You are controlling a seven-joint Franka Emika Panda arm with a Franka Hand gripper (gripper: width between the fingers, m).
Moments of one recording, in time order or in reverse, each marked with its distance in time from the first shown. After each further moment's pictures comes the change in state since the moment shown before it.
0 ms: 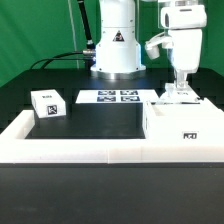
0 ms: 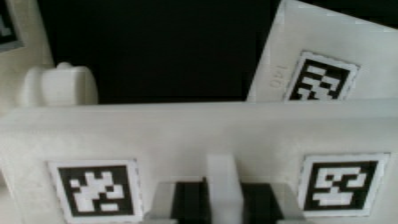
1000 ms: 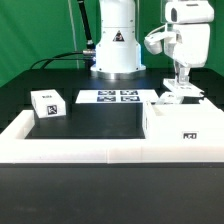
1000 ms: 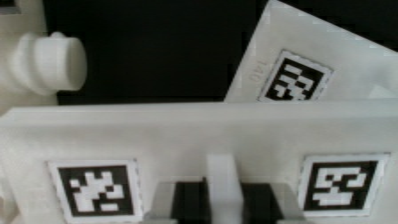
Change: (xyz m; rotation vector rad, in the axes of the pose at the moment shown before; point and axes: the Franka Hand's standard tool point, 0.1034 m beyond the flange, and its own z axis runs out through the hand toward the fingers) arm 0.003 -0.009 -0.009 0.005 -0.016 -0.114
